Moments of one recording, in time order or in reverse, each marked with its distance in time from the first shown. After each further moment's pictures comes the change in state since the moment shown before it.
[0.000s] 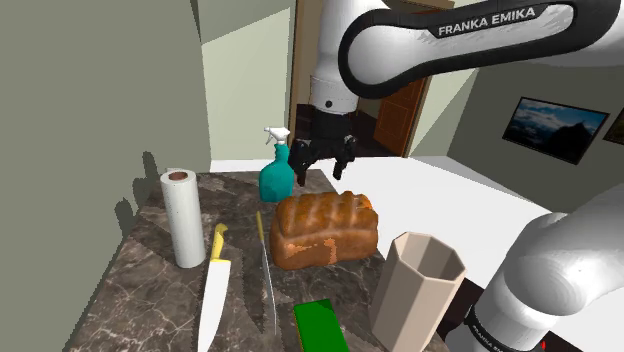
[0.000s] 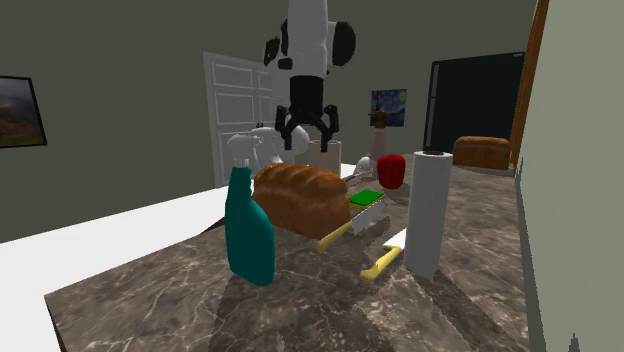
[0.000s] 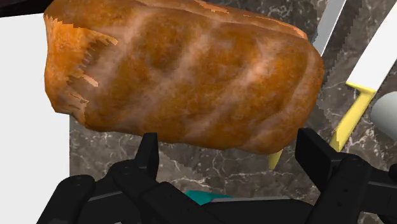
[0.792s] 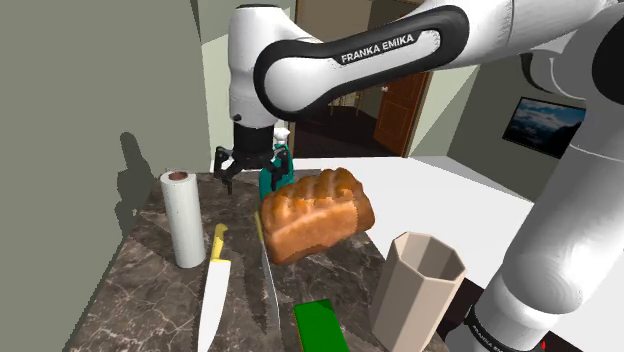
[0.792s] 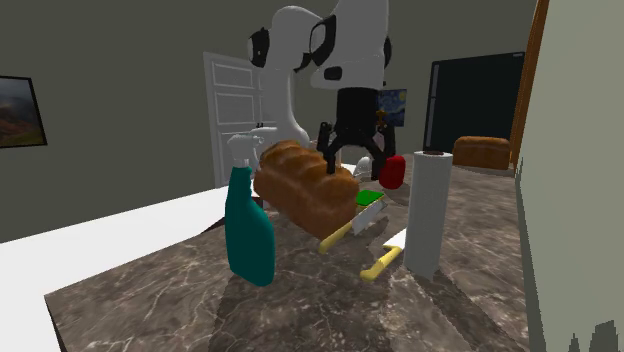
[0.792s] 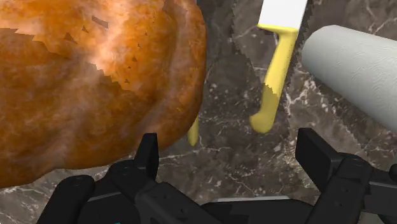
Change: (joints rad) arm -0.029 0.482 0.226 0.350 -0.288 0.095 0.501
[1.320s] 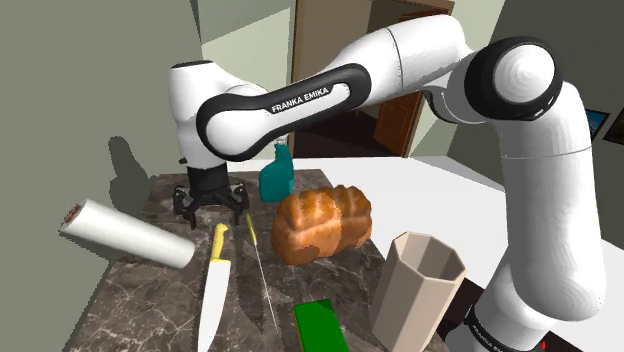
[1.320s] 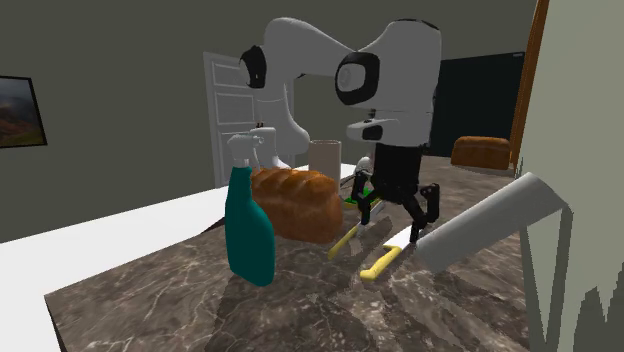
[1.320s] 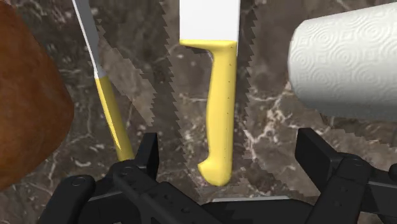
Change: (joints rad) arm 0.178 0.436 -0.039 0.300 -0.216 -0.062 0.284
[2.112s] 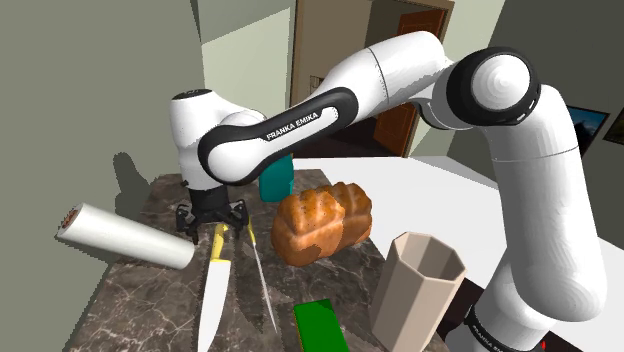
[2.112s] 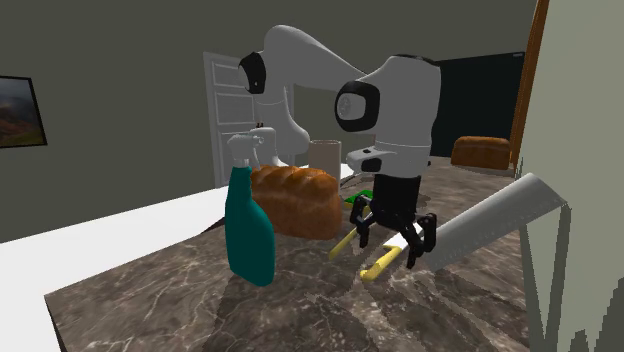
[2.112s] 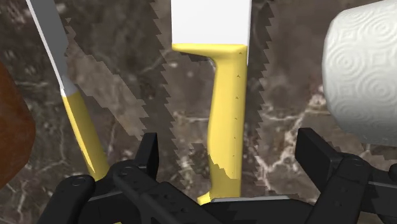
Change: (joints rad) arm 0.020 0.068 -0.028 -0.023 -0.041 0.063 0.031
